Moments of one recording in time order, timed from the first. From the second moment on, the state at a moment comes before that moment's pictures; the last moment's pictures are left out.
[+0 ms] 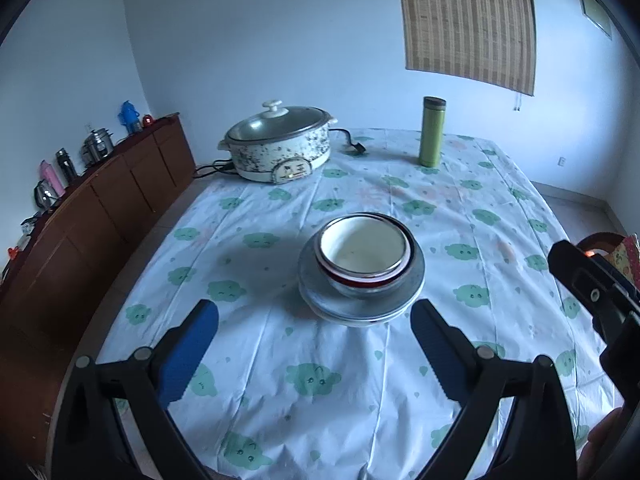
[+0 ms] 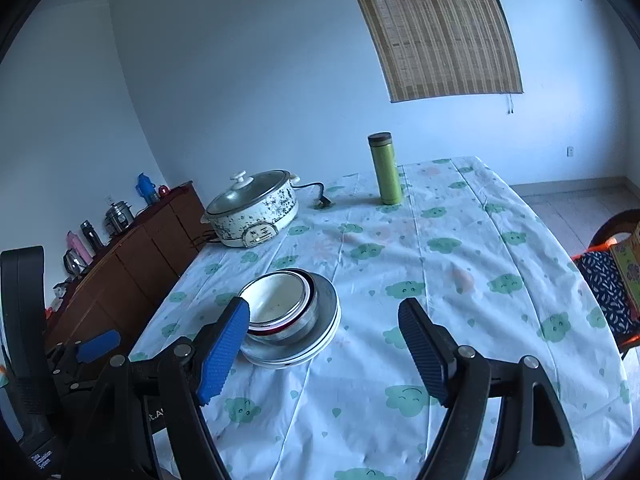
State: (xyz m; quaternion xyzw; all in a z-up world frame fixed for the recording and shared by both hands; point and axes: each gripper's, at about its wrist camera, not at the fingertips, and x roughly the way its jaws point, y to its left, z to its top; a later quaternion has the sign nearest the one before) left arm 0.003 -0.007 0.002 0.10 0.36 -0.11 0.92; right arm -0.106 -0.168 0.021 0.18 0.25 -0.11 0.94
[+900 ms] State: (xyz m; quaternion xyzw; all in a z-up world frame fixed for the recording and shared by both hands) left arm 0.022 0.002 0.016 0.10 0.35 -0.10 0.93; right arm -0.085 -0.155 0.040 0.16 0.22 -0.11 0.96
